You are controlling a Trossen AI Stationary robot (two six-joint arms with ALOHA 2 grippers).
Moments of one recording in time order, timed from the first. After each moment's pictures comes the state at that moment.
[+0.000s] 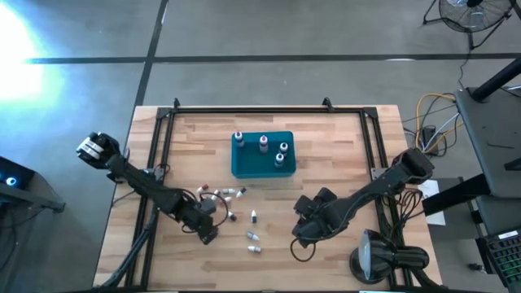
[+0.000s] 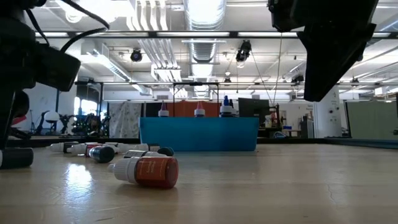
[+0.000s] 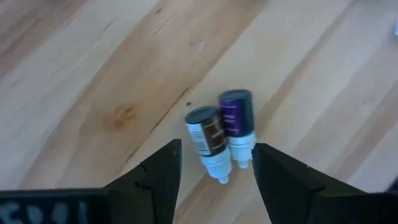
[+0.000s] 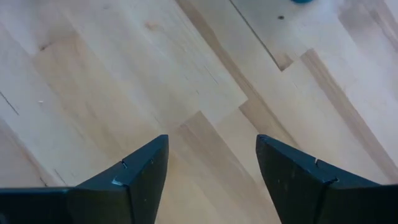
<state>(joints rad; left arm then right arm) -0.56 1.39 0.67 -0.43 0.02 -1.34 0.52 1.79 1.30 -1.02 0.39 1.18</state>
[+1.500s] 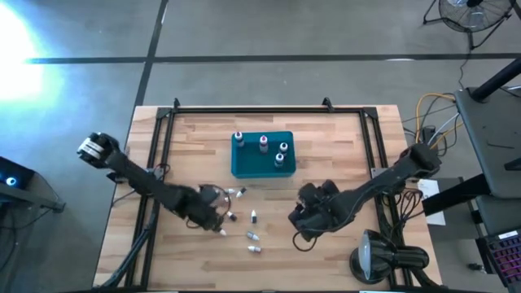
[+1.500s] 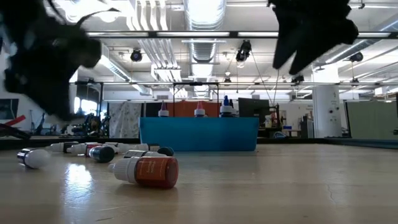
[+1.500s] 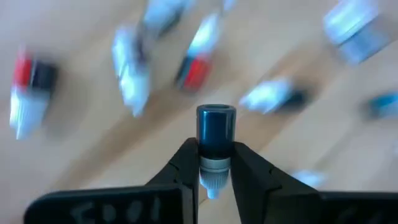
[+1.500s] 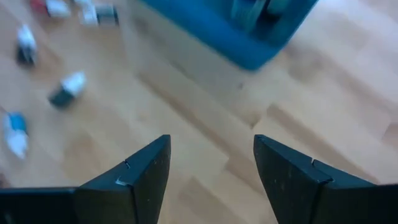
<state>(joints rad) -0.50 1.37 0.77 -0.63 -0.26 -1.35 0.49 1.69 1.30 -1.02 0.60 1.34</state>
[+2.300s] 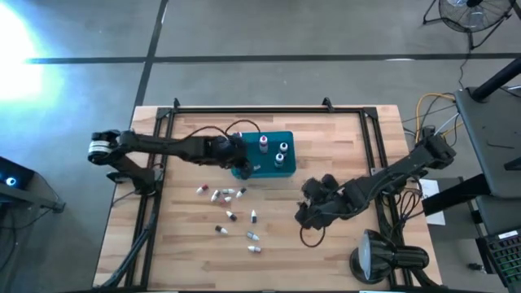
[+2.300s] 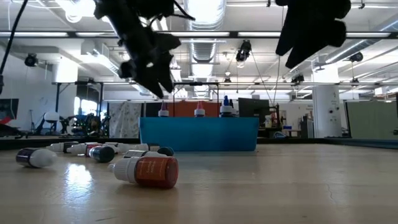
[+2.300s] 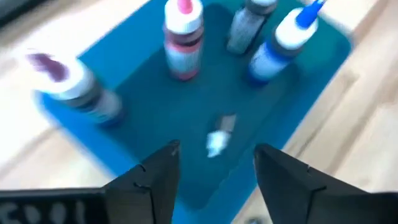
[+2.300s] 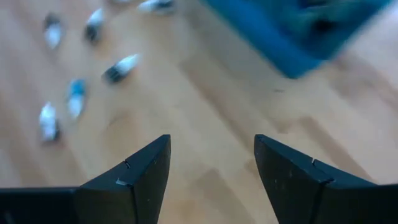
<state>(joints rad) 0.09 1.47 1.06 -0.52 -0.30 -0.59 0.47 1.52 1.17 -0.81 0.49 1.08</state>
